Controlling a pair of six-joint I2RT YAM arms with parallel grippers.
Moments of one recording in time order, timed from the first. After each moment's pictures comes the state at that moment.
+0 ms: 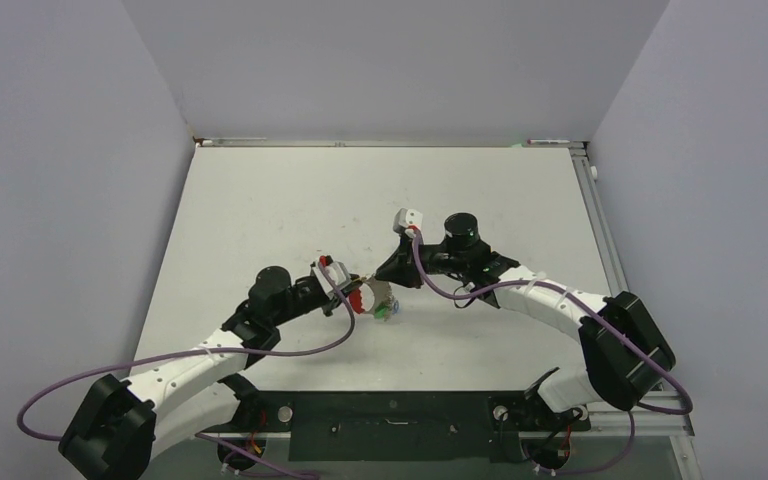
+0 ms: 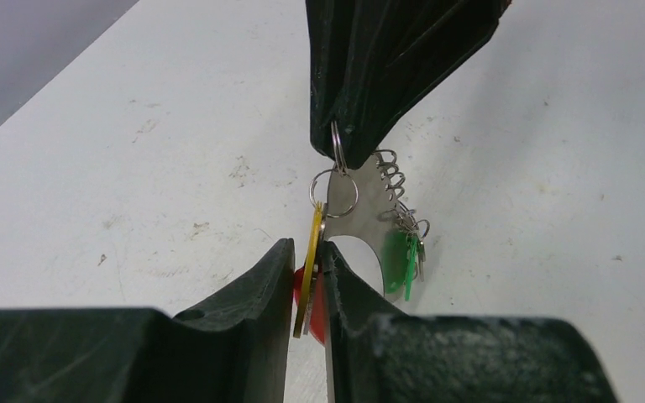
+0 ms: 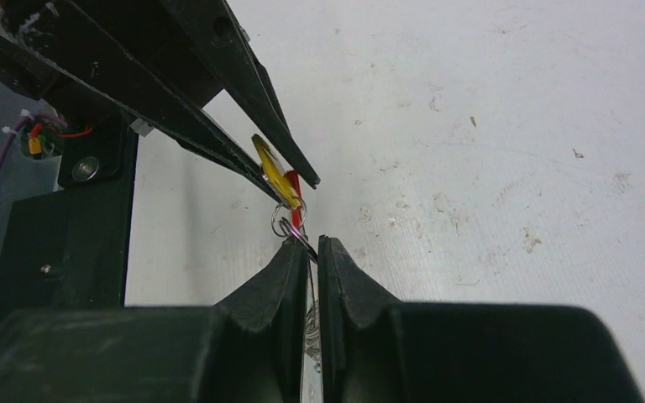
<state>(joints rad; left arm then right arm) -0.63 0.97 0.32 0.50 0.37 0.22 0.64 1.41 0.78 0.31 -0.78 -0.09</state>
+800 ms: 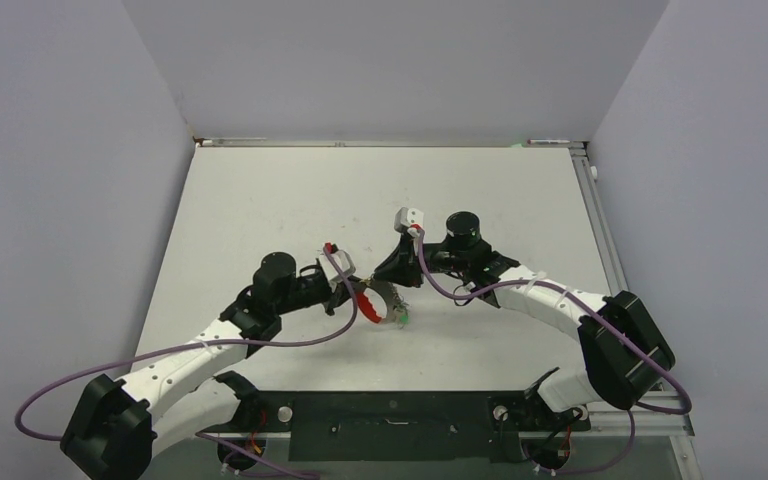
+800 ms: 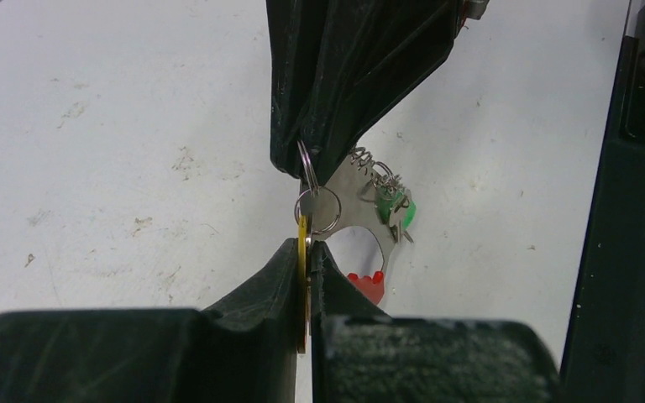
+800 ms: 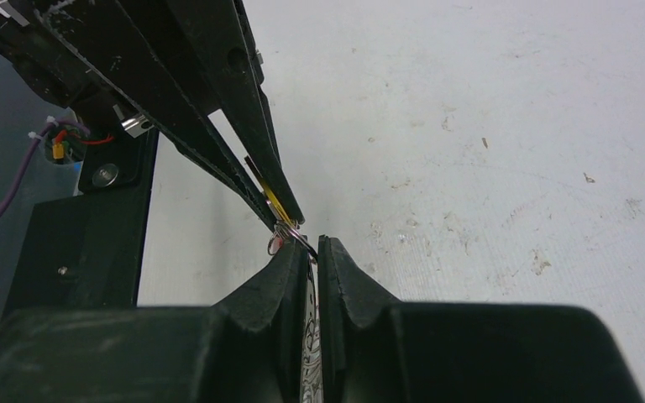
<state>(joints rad) -0.62 0.99 0.46 0.26 0.50 0.12 0.63 1.42 0.78 0.36 -0.84 -0.07</state>
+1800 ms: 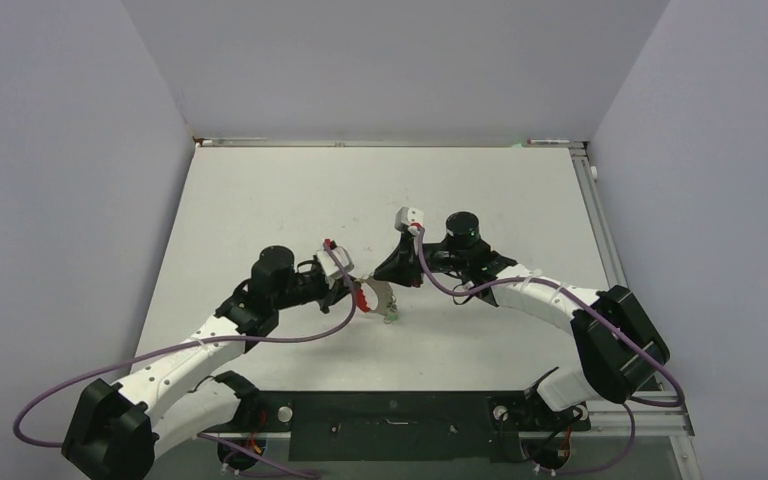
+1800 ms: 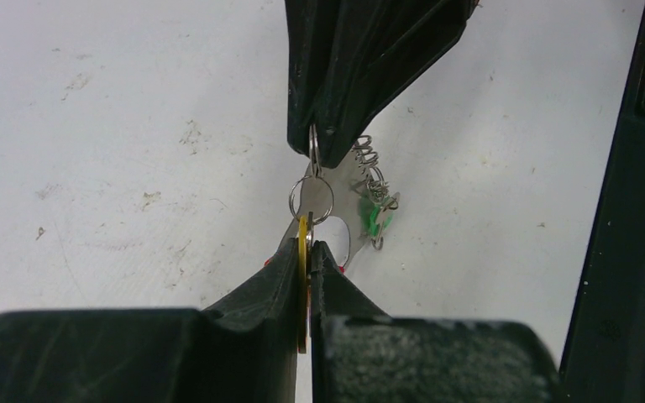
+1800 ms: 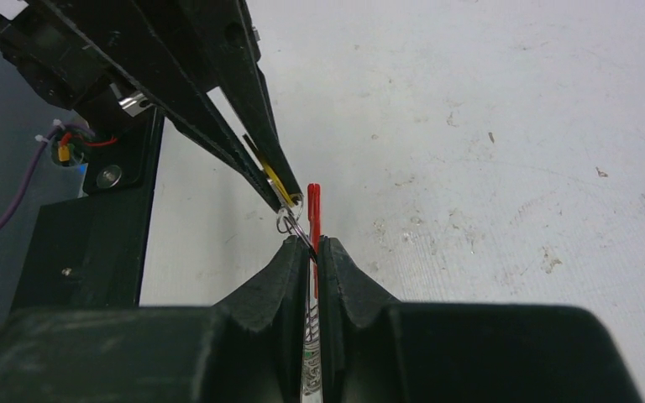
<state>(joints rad) -0.58 0.96 0.51 0.10 0.51 0.19 0.62 1.45 0.77 0.40 -0.86 -0.04</state>
